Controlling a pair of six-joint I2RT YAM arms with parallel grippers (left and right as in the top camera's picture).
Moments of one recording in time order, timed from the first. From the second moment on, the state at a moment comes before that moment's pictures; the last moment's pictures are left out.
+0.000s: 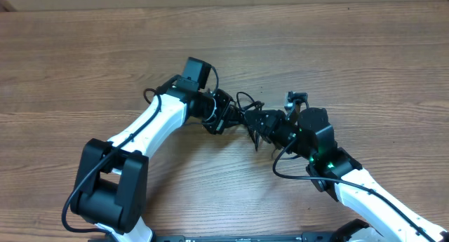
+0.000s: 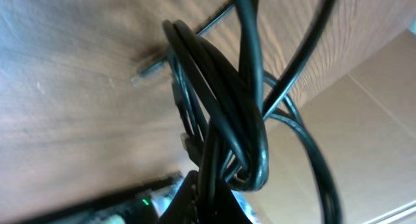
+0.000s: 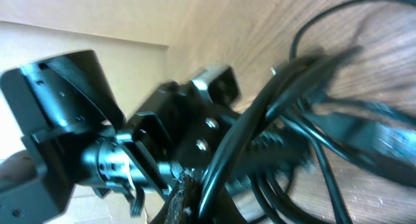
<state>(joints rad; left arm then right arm) -0.36 1.81 1.18 -0.55 0.78 -1.30 0.49 1.22 0.54 0.27 -0.39 1.23</state>
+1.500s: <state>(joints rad) -0.19 1.64 1.19 -0.38 1.44 -0.18 0.37 1.09 0.56 -0.30 -0.42 1.12</state>
